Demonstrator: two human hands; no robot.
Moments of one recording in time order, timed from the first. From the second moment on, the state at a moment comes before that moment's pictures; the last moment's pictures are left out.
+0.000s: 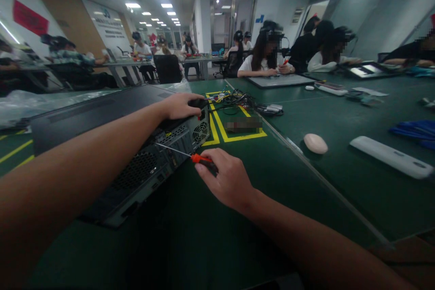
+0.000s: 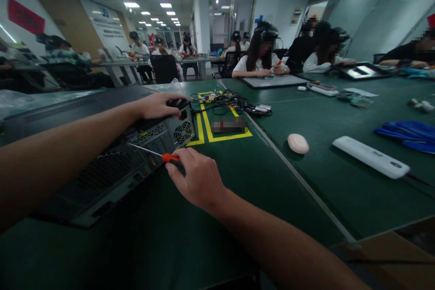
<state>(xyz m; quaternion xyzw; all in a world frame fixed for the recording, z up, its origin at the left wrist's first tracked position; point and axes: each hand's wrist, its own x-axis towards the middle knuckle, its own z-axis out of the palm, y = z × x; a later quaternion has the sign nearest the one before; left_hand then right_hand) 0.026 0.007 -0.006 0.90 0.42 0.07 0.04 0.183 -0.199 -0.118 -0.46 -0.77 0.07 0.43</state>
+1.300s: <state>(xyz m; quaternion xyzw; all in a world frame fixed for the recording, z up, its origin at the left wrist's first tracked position) 0.027 0.007 -0.005 0.90 0.43 0.07 0.05 0.185 -0.200 -0.118 -0.46 -0.79 0.08 0.40</state>
